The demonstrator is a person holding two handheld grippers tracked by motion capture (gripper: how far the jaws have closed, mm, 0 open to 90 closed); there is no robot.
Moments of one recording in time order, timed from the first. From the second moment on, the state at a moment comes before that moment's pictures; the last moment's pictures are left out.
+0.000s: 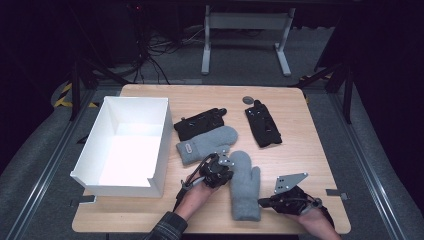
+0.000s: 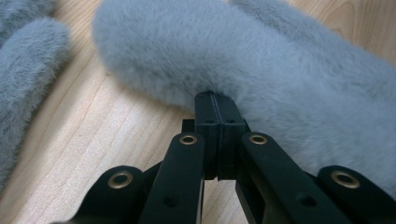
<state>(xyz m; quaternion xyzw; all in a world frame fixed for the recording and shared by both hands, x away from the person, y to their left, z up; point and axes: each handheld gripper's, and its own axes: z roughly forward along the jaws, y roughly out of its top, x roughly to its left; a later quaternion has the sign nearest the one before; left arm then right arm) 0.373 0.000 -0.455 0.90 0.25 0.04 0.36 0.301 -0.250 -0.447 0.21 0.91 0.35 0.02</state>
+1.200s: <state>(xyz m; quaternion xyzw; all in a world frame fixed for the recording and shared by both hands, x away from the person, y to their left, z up) 0.371 0.023 -0.436 0.90 0.24 0.04 0.37 0.307 -0.179 -0.450 0.15 0.91 0.38 0.00</state>
